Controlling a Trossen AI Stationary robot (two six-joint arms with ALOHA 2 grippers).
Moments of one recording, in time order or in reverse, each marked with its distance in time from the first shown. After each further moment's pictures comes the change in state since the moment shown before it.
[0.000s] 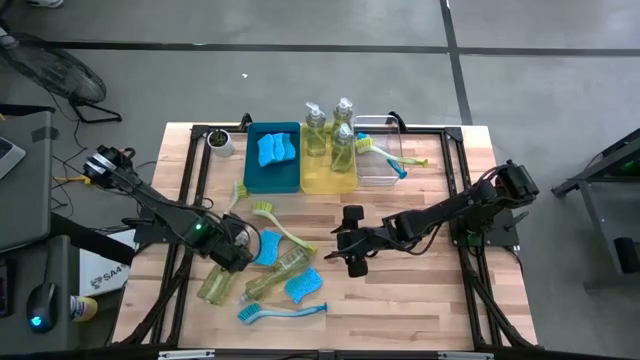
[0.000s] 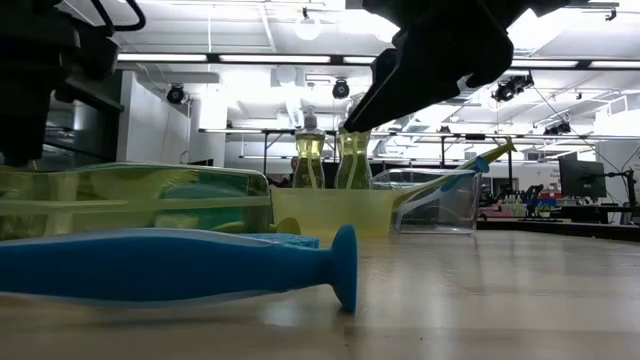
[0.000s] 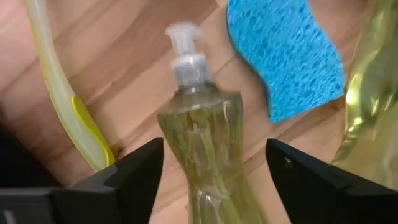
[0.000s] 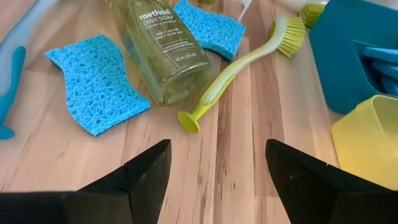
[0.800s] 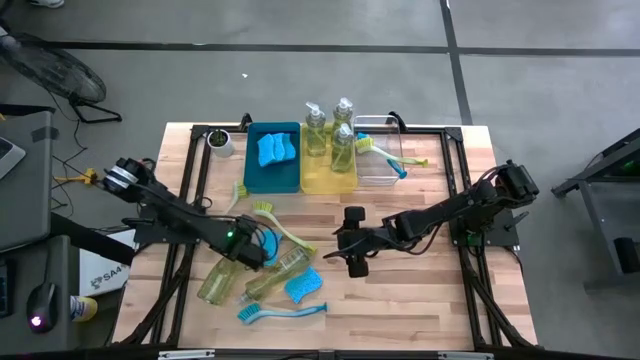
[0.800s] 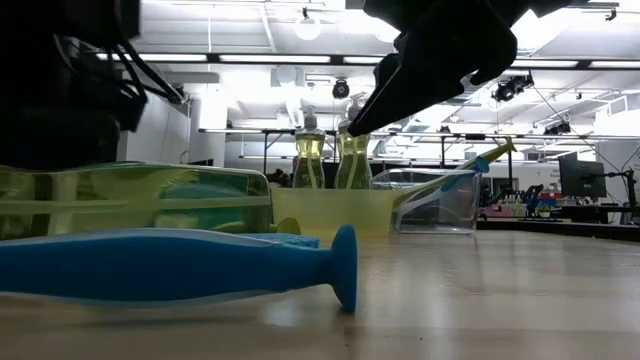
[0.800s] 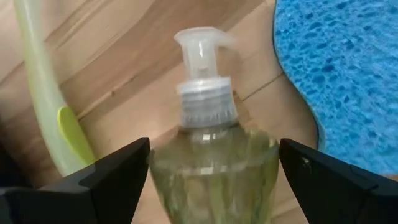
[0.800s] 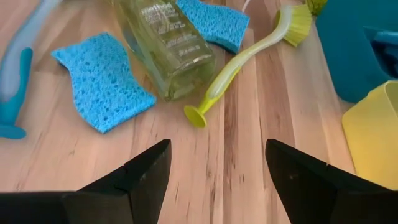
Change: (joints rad) left arm 0.110 0.262 0.000 0.082 0.027 0.010; right arm 0.000 0.000 -0.001 -0.017 -0.021 0.052
